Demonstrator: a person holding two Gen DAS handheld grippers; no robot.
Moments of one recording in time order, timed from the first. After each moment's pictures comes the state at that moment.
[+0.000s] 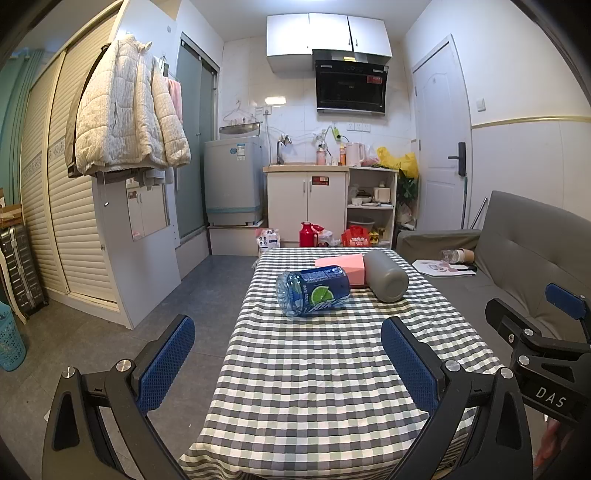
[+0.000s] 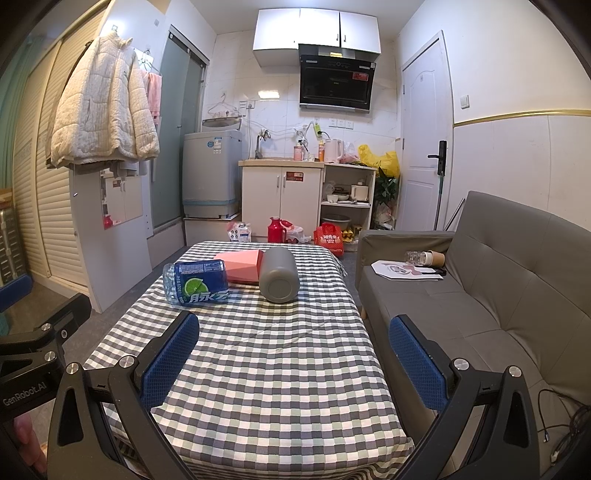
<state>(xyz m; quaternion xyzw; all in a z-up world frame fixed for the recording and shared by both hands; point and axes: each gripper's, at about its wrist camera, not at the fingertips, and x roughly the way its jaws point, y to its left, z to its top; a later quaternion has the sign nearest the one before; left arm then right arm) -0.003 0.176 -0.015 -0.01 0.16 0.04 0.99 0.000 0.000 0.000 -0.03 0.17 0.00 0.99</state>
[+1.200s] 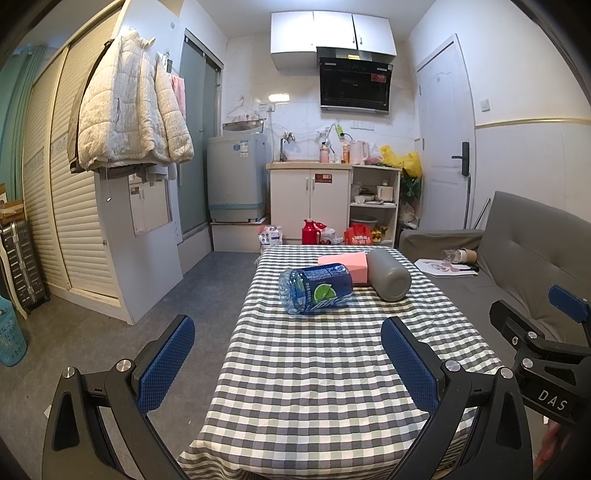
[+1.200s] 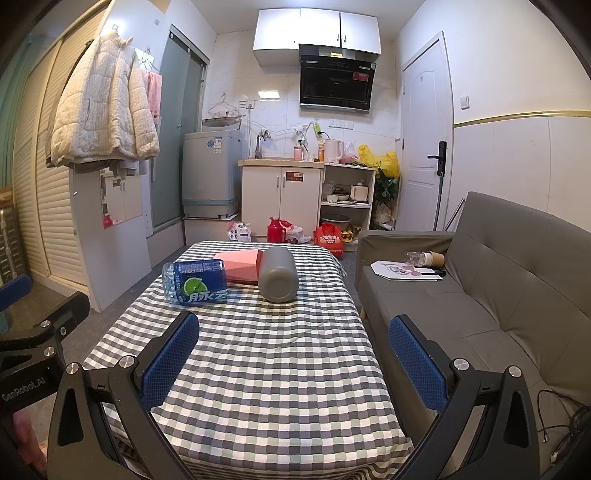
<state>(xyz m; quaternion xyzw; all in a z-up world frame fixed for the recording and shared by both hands) -0.002 0.179 -0.018 -0.01 0.17 0.04 0.98 0.000 0.000 0.000 -0.03 0.17 0.00 0.98</state>
